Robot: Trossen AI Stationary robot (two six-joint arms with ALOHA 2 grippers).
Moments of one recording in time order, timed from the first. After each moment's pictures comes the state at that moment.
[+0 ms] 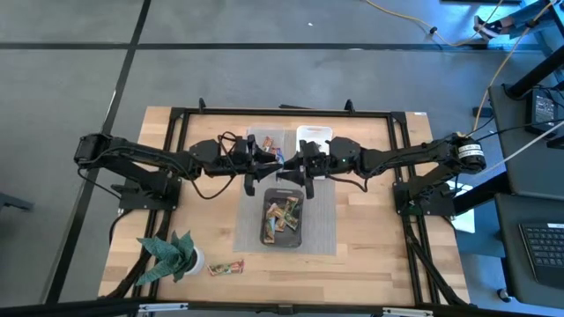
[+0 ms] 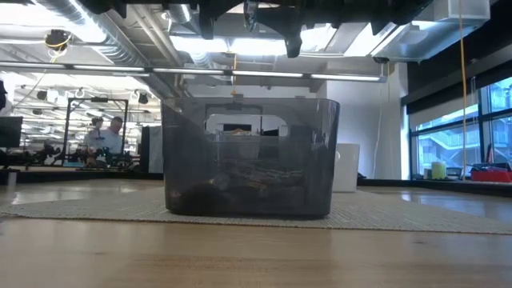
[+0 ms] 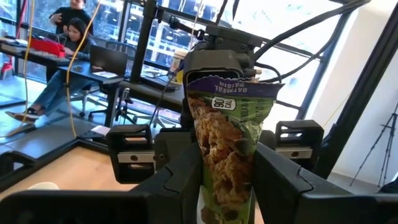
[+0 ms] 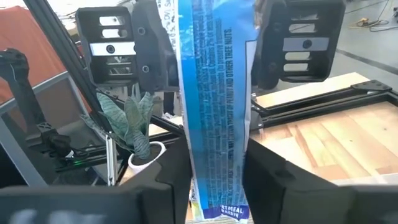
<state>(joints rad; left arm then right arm) 0.01 1.26 0.73 0.65 -0.09 -0.30 -0.04 1.51 0.94 0.50 -0.16 0.31</state>
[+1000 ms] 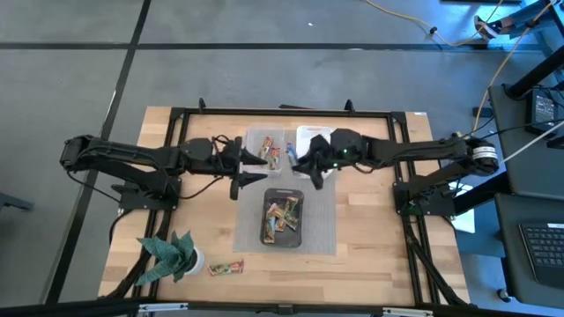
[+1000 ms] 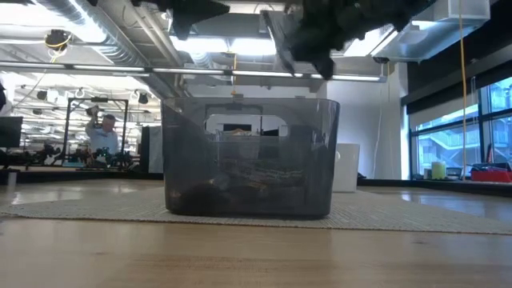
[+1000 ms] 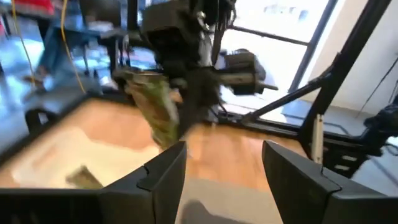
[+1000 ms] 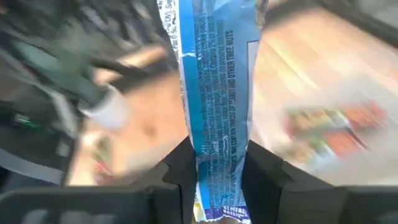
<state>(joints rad) 0.00 1.06 0.73 0.19 -0.03 -0.22 -0.12 1.38 0.94 0.03 -0.14 0.36</state>
